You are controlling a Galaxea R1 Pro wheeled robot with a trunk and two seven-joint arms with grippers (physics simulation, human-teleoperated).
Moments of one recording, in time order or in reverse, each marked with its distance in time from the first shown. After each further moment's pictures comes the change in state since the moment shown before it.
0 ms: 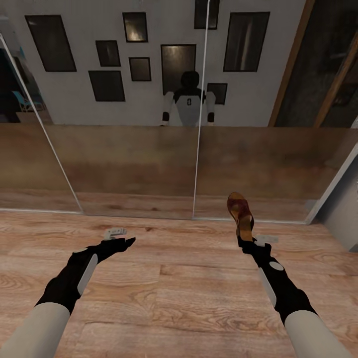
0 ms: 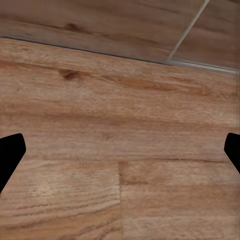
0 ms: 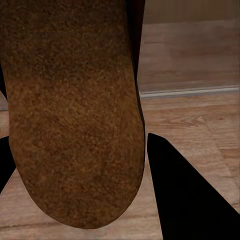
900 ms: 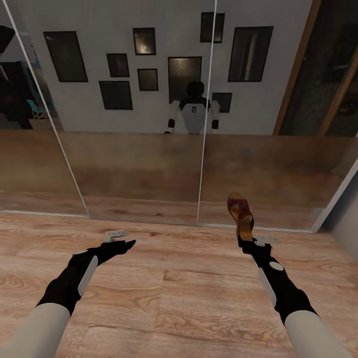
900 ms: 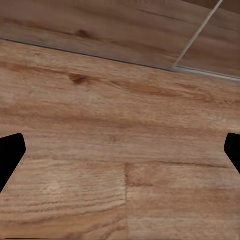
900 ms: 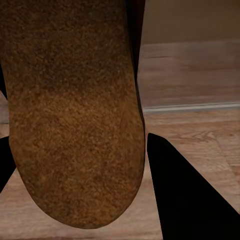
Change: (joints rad) left arm 0.000 0.000 0.000 0.029 0.002 -0.001 0.000; right arm 0.000 0.000 0.000 0.001 0.000 0.000 -0.002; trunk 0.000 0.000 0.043
